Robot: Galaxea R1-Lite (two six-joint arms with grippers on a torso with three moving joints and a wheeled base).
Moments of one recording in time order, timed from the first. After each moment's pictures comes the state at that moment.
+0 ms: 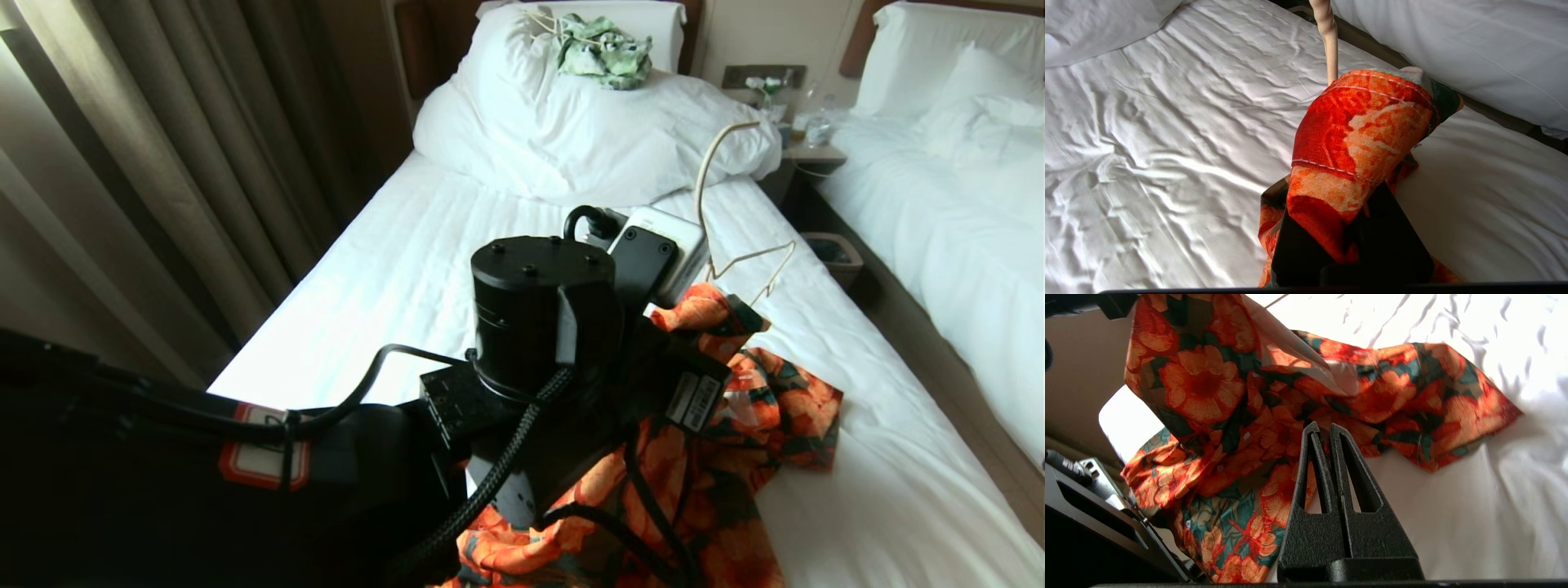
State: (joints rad) left arm -1.06 1.85 -1.10 -0.69 0.28 0.14; right arm -0.85 1.26 -0.62 0.53 1.47 -0.97
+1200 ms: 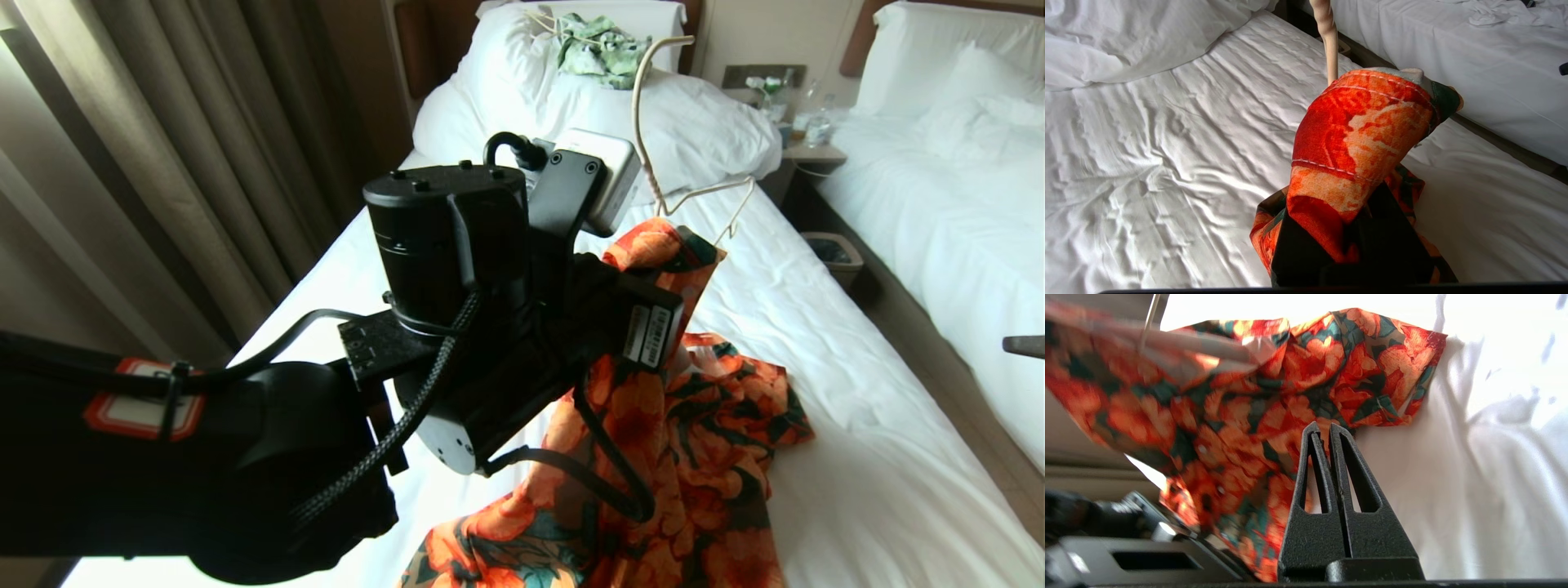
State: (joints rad) left arm -1.01 1.76 -1.11 -0.69 0.30 0.15; right arm -0.56 1.48 -1.18 0.54 1.06 -0.25
